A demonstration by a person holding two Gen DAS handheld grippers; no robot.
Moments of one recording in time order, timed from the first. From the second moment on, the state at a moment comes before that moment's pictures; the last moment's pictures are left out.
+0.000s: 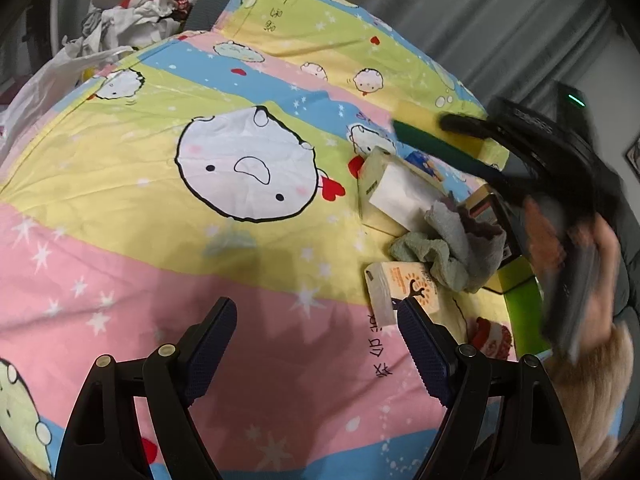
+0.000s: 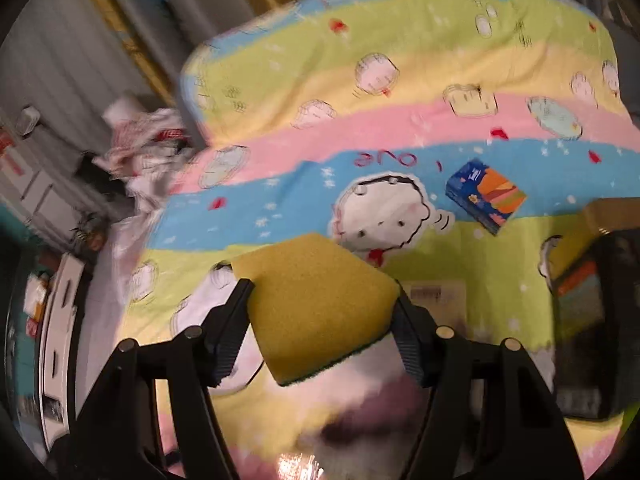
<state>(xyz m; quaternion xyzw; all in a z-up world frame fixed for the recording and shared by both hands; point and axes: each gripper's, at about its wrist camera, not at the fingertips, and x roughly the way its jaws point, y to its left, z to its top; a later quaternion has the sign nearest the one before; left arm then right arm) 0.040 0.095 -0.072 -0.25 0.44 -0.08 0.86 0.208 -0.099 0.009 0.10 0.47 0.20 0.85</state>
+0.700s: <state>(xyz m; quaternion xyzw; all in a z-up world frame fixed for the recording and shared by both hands) 0.017 0.049 -0.078 -0.23 0.48 -0.12 0.84 0.049 -0.162 -0.049 0.10 0.55 0.23 0.80</state>
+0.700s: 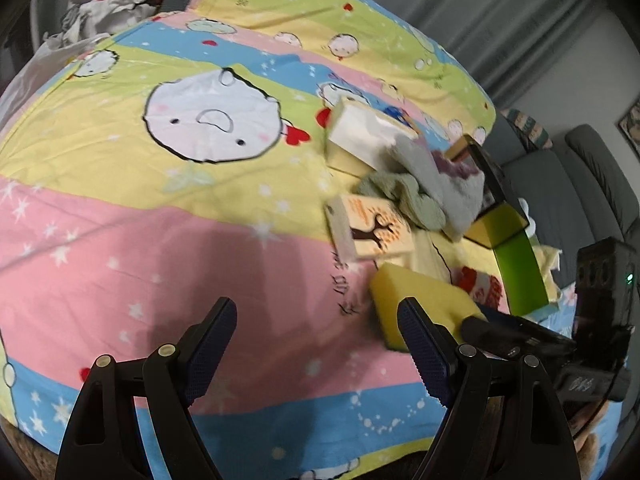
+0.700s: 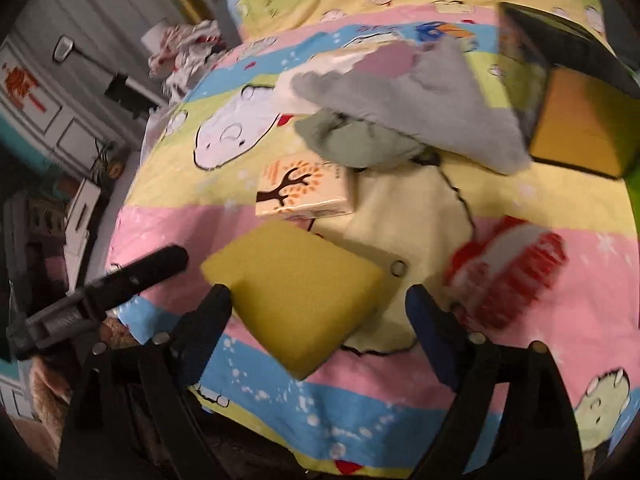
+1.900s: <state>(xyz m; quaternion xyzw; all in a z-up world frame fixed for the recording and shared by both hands) 0.056 -0.149 0.013 -0.06 0.41 -0.28 0.87 0.036 -0.305 0.011 0.27 0.43 0.09 0.86</state>
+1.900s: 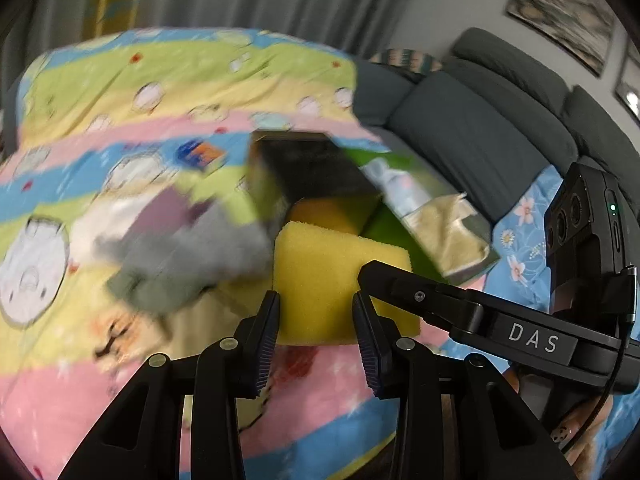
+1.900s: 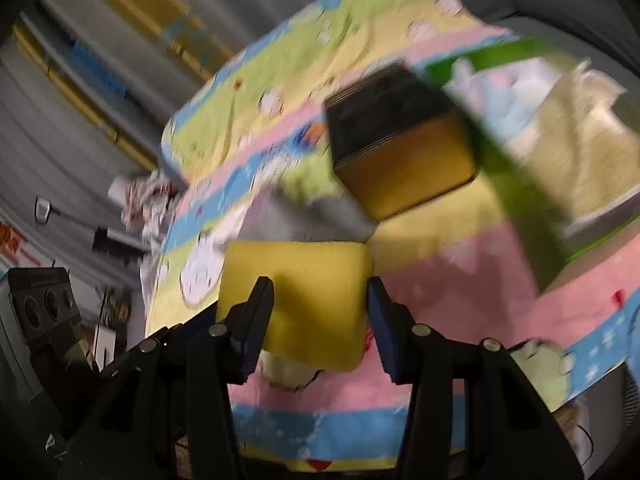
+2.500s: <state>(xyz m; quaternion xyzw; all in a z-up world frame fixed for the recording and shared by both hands) 0.120 -0.291 0.063 -0.03 0.35 -0.38 0.86 0.054 -0.433 0.065 0.32 0.29 -0.03 0.90</state>
